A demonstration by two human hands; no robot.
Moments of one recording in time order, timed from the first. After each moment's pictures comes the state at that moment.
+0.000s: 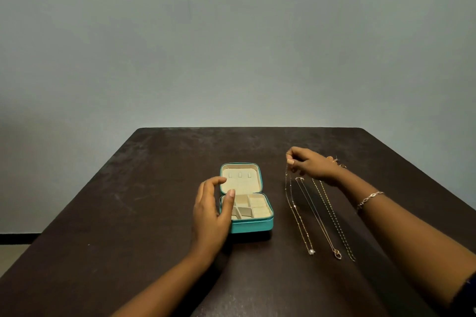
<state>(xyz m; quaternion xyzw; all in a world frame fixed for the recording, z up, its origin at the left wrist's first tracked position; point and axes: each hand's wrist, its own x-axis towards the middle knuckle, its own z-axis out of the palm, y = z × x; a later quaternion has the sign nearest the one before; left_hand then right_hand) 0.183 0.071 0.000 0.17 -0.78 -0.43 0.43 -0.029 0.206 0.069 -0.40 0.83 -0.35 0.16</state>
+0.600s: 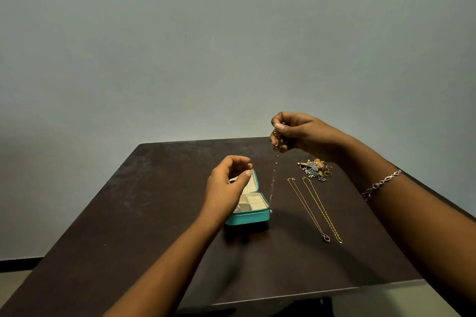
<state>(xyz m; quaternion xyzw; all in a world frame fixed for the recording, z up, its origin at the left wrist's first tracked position) 0.208 0.103 0.087 0.08 -0.75 -0.57 0.32 0.070 0.232 0.171 -0.47 0.66 -0.54 0.23</state>
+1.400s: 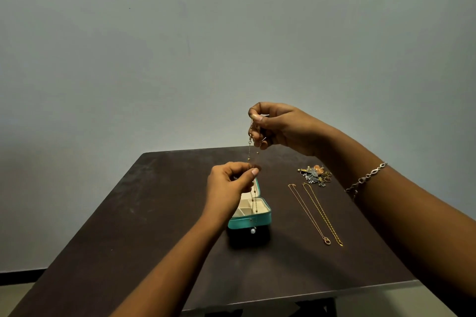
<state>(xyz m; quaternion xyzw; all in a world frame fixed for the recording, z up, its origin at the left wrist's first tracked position) 0.223 0.112 0.105 0.08 -0.74 -0.58 0.34 0.118 0.215 0.203 -0.51 0.64 -0.53 0.22</state>
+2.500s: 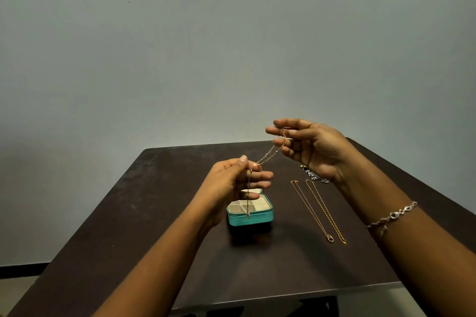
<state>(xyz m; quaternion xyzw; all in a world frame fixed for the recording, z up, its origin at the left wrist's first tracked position) 0.233 0.107 0.121 0.06 -0.67 -0.73 0.13 0.119 0.243 0.169 -0.28 0.52 -0.76 0.28</state>
